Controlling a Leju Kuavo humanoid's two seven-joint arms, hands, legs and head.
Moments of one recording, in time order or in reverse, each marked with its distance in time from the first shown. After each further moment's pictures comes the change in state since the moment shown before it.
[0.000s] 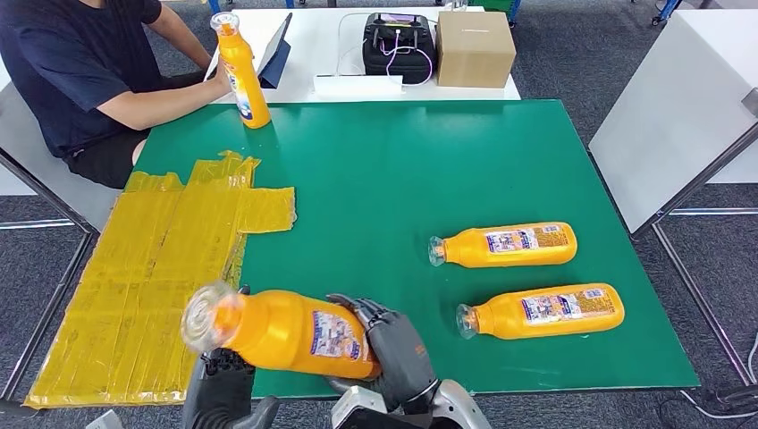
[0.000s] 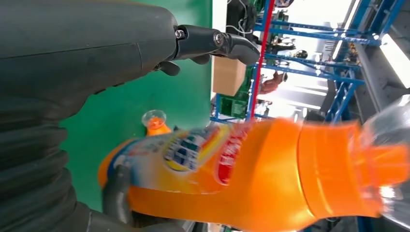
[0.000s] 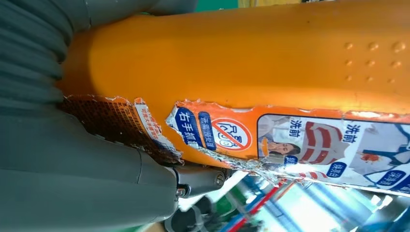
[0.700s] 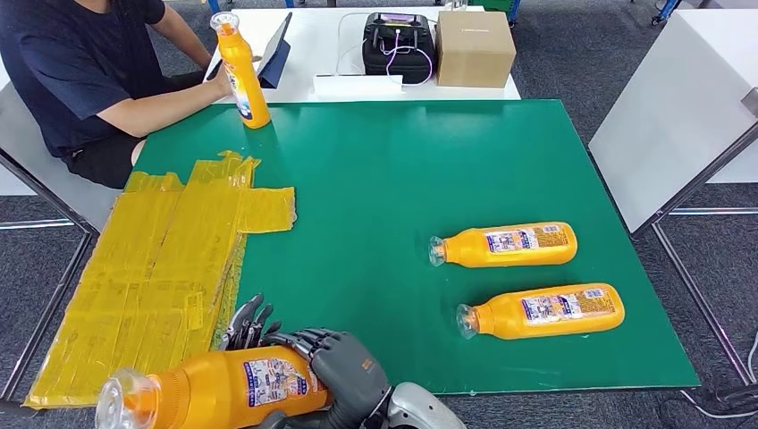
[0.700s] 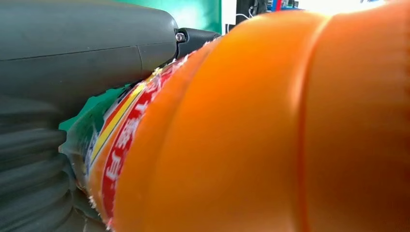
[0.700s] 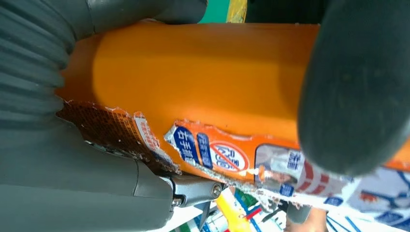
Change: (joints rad) left arm -0.005 0.032 -0.010 0.035 -0.009 0.009 0.000; right arm -0.113 -0.002 0.178 0.110 0.071 0.151 -0.022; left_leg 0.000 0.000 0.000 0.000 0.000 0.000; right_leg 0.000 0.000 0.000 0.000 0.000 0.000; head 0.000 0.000
